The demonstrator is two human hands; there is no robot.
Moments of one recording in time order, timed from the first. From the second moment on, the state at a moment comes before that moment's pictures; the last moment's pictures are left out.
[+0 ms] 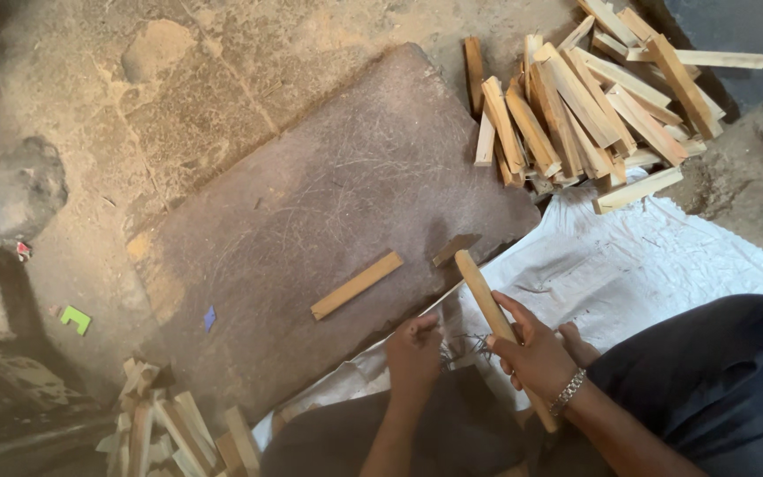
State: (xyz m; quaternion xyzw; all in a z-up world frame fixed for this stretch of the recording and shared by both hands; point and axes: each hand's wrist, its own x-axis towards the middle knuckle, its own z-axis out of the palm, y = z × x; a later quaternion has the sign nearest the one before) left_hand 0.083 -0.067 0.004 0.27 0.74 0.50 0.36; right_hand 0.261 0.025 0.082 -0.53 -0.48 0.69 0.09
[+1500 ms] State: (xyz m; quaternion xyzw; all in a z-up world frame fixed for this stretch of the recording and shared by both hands) left_hand 0.003 0.008 0.018 0.41 0.73 0.54 0.07; right_hand 0.244 0.014 0.100 -0.39 -0.77 0.43 0.26
